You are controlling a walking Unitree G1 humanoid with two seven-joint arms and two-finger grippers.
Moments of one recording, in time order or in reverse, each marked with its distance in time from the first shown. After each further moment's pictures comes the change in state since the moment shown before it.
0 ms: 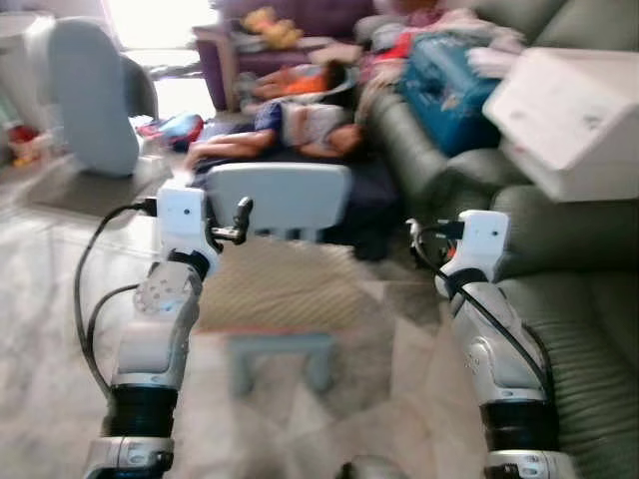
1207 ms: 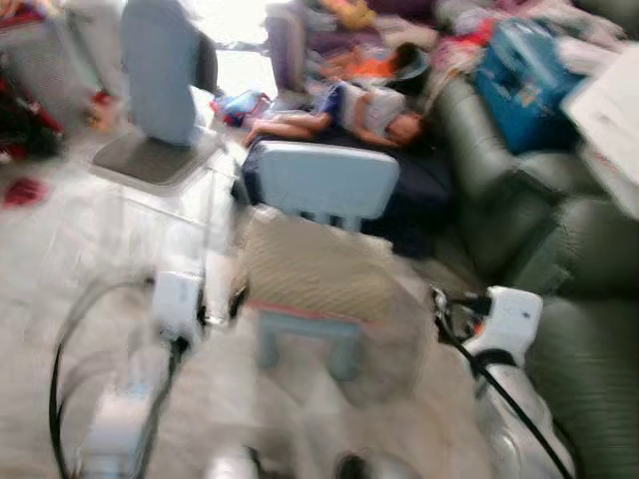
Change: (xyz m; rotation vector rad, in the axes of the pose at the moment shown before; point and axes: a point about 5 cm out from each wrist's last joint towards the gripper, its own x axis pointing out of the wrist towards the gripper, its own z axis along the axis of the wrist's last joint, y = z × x) left arm -0.063 0.016 -0.037 0.105 0.157 -0.092; right arm -0.072 -0.011 -0.041 0.056 0.109 -0.146
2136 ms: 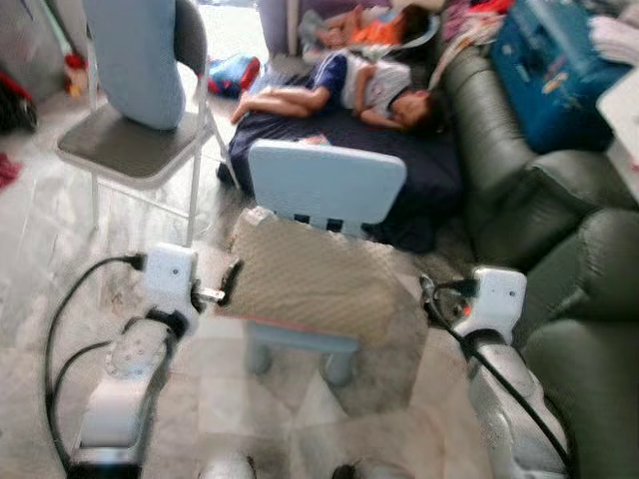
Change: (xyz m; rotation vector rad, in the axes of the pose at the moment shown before) left arm -0.002 0.015 -0.003 -0.013 0.027 0.087; right arm 0.016 0.018 0.013 -0.029 -0.007 0.106
